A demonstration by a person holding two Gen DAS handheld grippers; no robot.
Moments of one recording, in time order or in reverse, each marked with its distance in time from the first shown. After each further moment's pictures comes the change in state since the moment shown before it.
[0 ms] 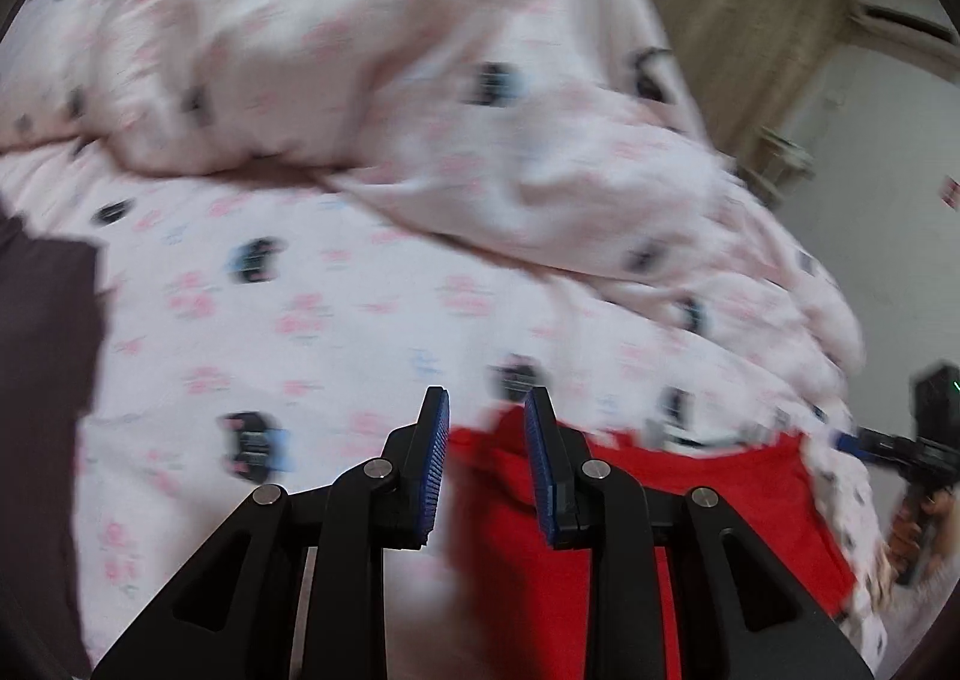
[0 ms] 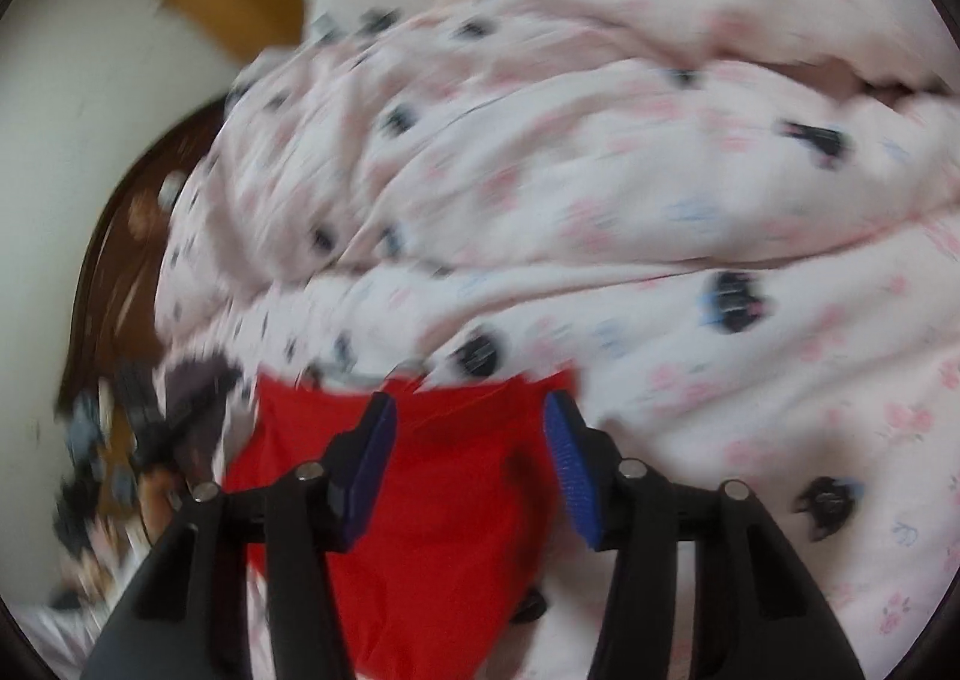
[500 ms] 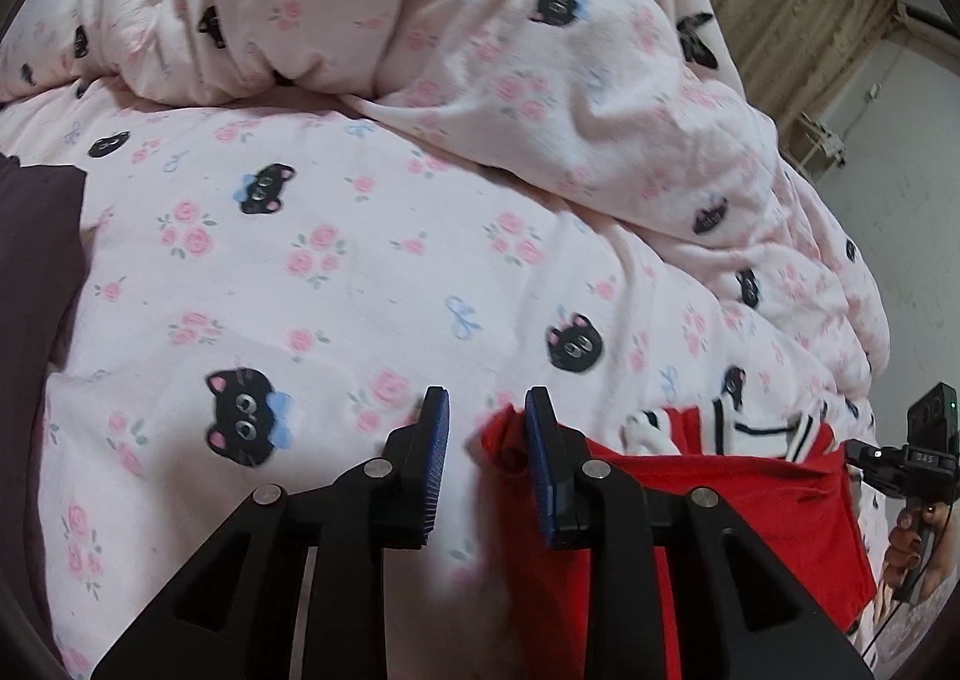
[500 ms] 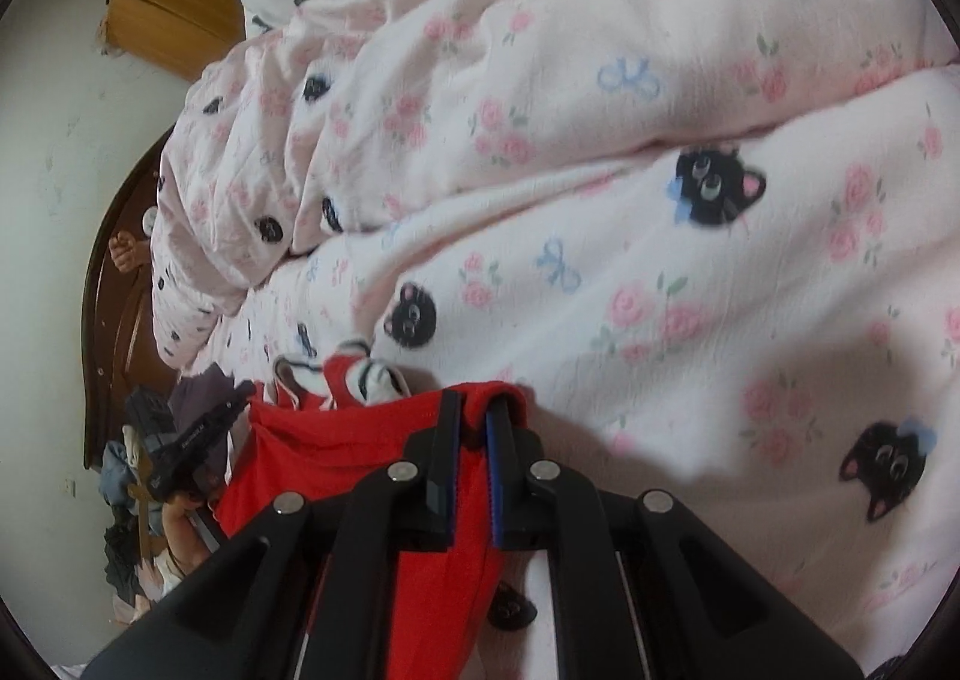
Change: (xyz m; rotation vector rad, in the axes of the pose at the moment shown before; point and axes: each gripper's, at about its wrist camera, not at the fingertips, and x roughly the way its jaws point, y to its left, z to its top) left arm 0.033 0.026 -0.006 -0.097 0.086 0.093; right arm 0.024 -0.060 -0.007 0.271 0.038 0.047
